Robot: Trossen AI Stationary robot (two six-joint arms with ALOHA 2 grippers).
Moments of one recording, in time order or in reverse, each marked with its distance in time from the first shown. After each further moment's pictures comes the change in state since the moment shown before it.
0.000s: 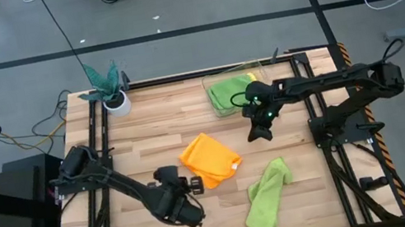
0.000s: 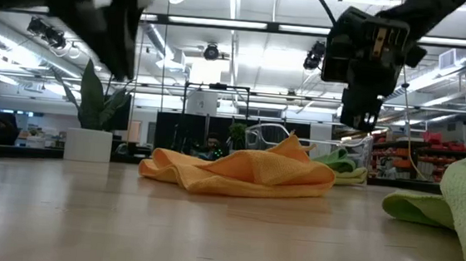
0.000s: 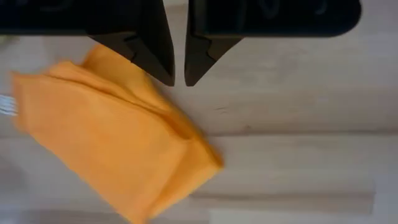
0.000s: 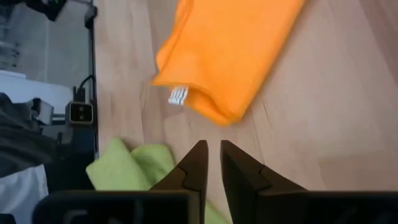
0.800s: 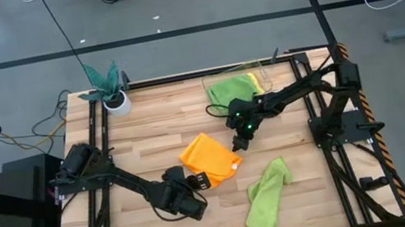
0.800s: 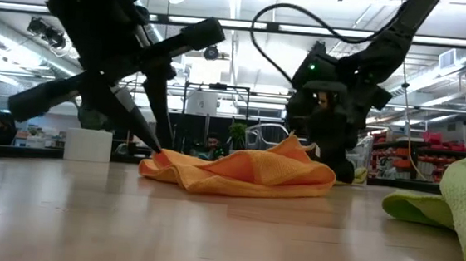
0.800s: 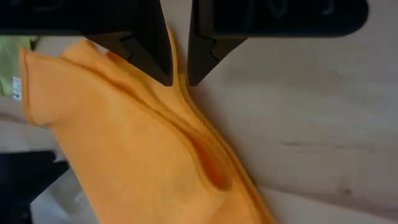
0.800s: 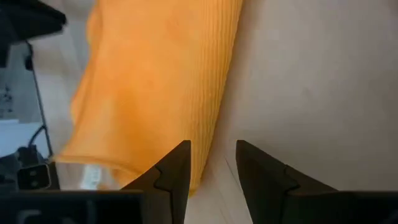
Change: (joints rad) left arm 0.057 0.002 -0.312 0.638 -0.048 -0.033; right arm 0.060 0.409 0.012 0.377 0.085 0.263
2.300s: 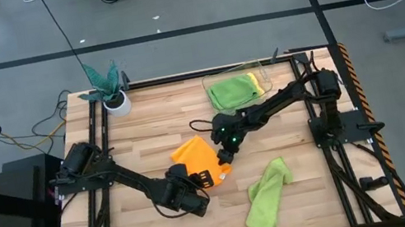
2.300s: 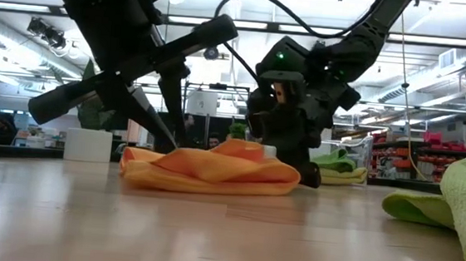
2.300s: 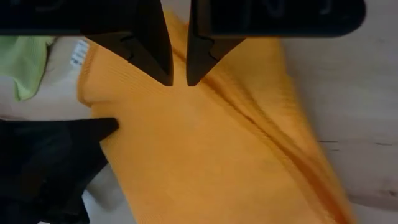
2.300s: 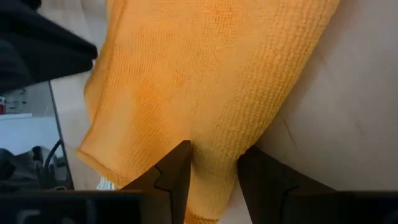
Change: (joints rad) left arm 0.027 0.000 0.000 0.067 0.004 0.064; right arm 0.127 0.205 0.215 0.060 0.034 0.133
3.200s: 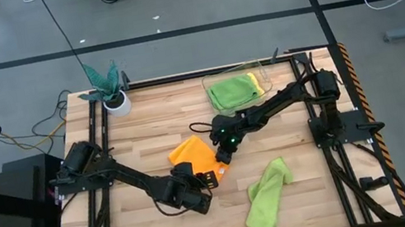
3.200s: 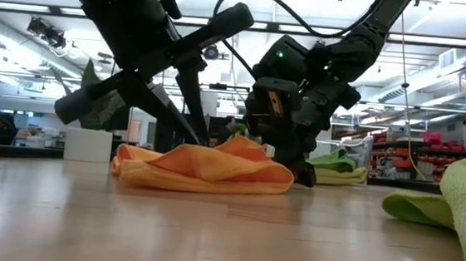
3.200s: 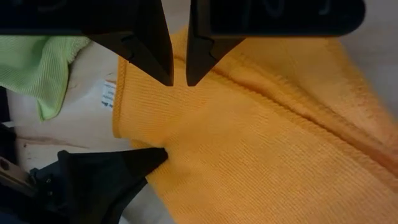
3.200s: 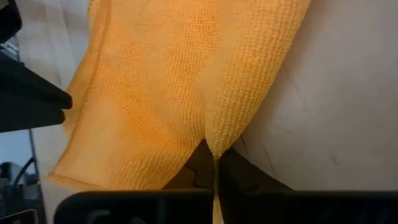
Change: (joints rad) left arm 0.022 -0.002 0.000 0.113 0.000 0.154; right arm 0.009 0.009 0.004 0.012 0.107 -0.030
